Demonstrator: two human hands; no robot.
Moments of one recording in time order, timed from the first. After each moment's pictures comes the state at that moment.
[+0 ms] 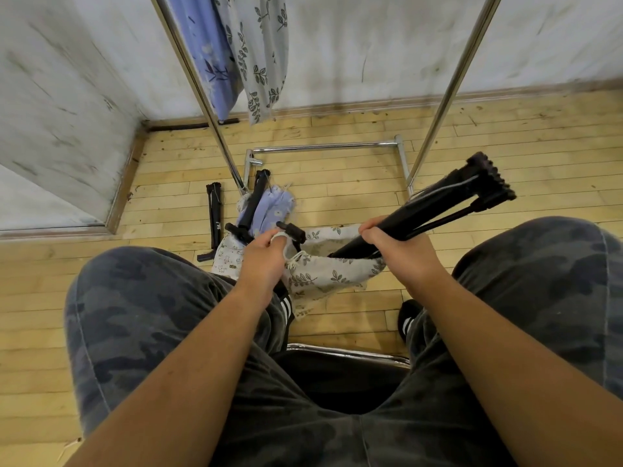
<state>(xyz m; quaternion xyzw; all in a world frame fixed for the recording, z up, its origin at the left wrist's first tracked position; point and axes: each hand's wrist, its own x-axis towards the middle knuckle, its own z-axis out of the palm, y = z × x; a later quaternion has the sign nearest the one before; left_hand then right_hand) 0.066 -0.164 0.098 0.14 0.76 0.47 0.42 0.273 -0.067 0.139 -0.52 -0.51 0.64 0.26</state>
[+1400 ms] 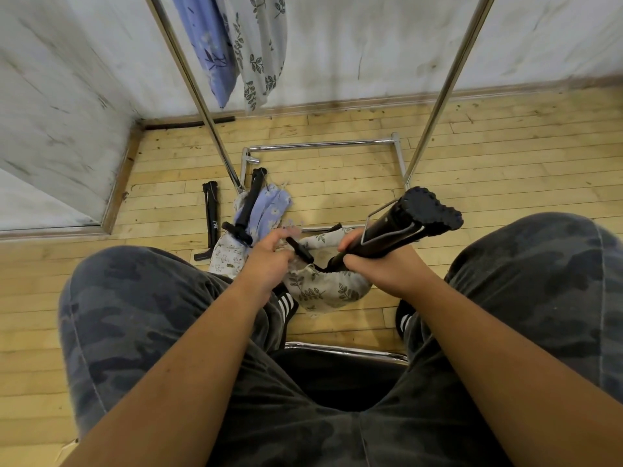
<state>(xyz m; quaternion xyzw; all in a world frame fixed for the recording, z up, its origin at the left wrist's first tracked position) 0.068 -0.165 0.104 0.20 0.75 0.40 0.48 0.273 -0.077 0.131 -0.38 -0.71 0.55 0.21</state>
